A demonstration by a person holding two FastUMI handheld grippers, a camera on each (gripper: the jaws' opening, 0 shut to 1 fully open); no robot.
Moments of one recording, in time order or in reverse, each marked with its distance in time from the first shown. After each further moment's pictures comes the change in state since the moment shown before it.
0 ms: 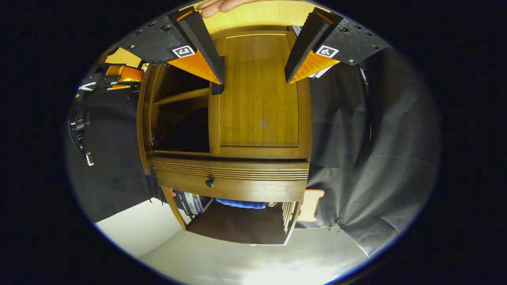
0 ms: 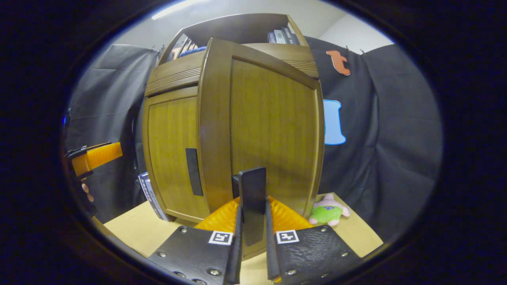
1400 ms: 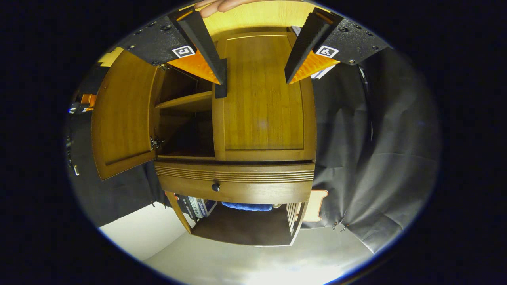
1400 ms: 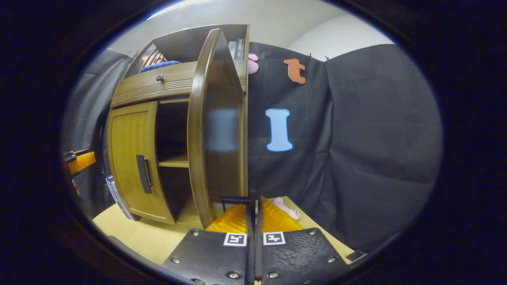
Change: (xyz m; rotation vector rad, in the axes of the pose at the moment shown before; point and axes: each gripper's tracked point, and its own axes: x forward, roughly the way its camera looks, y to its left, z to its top) left arm 0.006 -0.019 -0.006 0.029 0.014 -0.010; right arm -0.068 -0.154 0.019 0.025 -0.046 -0.224
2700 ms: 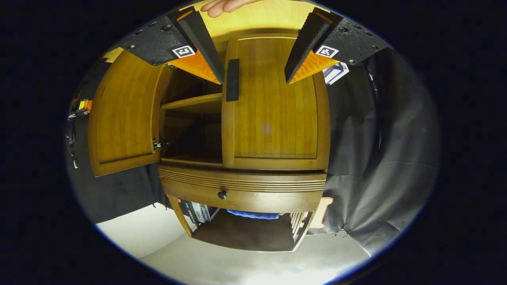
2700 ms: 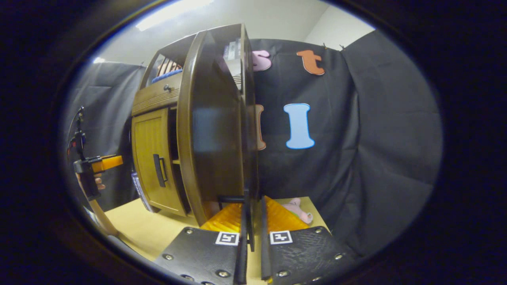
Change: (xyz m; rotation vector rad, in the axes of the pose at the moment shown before) left arm 0.021 -0.029 -0.015 -0.042 0.032 -0.043; right arm 0.027 -0.050 -0.004 -0.009 0.031 0.253
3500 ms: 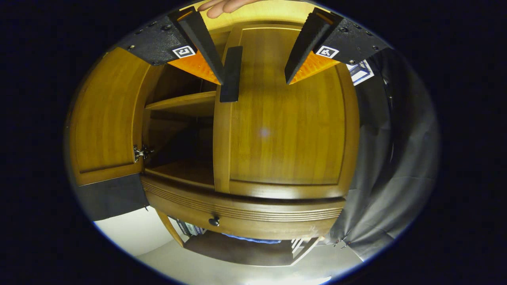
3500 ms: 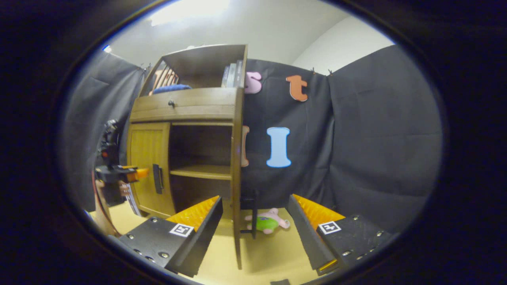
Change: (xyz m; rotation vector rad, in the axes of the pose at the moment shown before) left arm 0.092 -0.002 -0.044 -0.054 0.029 0.019; right arm -0.103 0.039 0.060 -0.017 -0.184 -0.144
